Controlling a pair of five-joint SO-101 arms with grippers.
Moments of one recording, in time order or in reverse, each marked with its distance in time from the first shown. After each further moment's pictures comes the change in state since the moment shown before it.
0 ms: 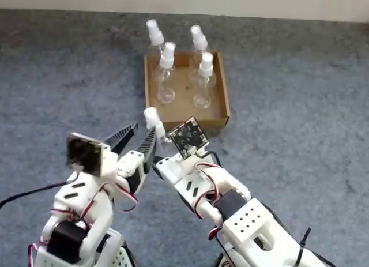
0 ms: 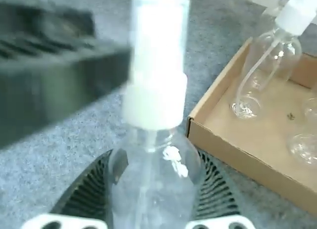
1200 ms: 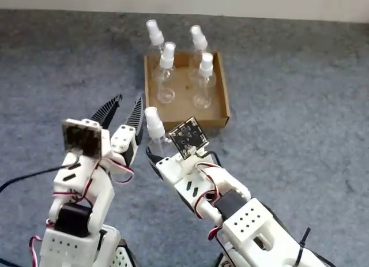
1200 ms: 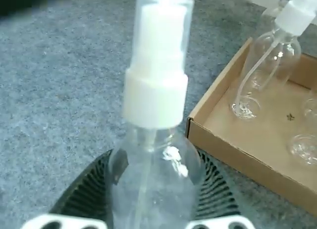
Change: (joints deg) left arm -7.1 13.5 1.6 -23.2 -6.9; right arm 0.0 0.0 0.0 0.0 0.0
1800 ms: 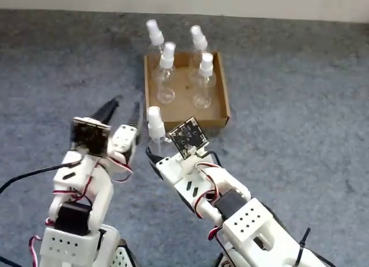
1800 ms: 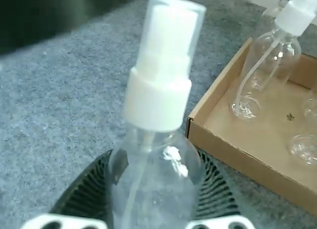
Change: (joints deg) left arm -2.3 -0.1 0.0 0.2 -5.0; right arm 0.0 0.0 0.0 0.0 0.0
